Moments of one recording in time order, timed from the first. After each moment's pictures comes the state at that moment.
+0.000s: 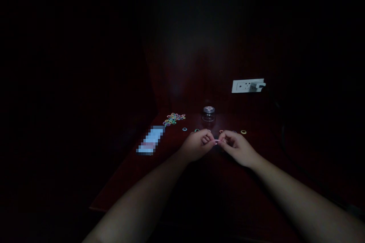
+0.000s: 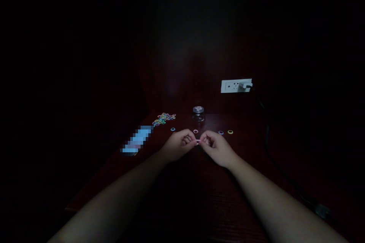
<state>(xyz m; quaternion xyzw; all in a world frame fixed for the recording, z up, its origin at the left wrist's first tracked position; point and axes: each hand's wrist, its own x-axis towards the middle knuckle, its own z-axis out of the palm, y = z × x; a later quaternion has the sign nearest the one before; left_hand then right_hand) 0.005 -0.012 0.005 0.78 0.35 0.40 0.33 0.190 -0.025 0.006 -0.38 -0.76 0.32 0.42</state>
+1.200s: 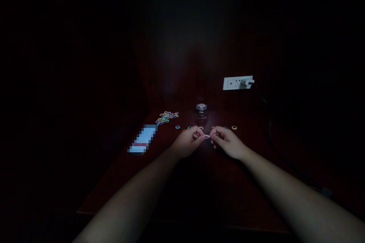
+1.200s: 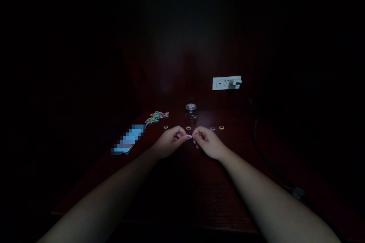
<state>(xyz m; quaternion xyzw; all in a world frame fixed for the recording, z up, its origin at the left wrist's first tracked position) -0.001 -0.010 0.009 0.80 0.37 0.37 0.30 0.190 -0.020 0.004 -0.38 -0.72 0.40 0.41</state>
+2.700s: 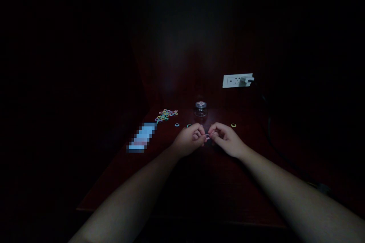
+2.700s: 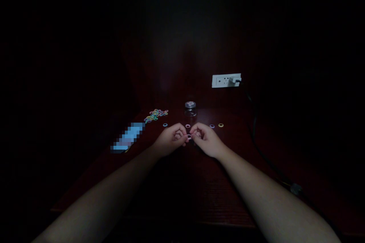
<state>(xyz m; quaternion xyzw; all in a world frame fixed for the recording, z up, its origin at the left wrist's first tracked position) 0.004 -0.013 0.008 0.76 0.32 0.38 0.42 0.186 -0.027 0.009 -0.34 -0.74 0.37 0.45</state>
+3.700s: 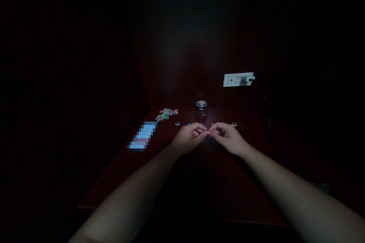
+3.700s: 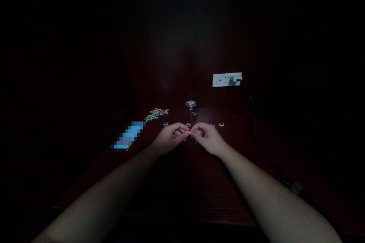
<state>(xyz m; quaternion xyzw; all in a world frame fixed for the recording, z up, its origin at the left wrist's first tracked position) 0.002 -0.007 0.004 0.78 0.34 0.40 0.35 0.187 -0.023 0.010 -0.35 -0.71 0.40 0.45</state>
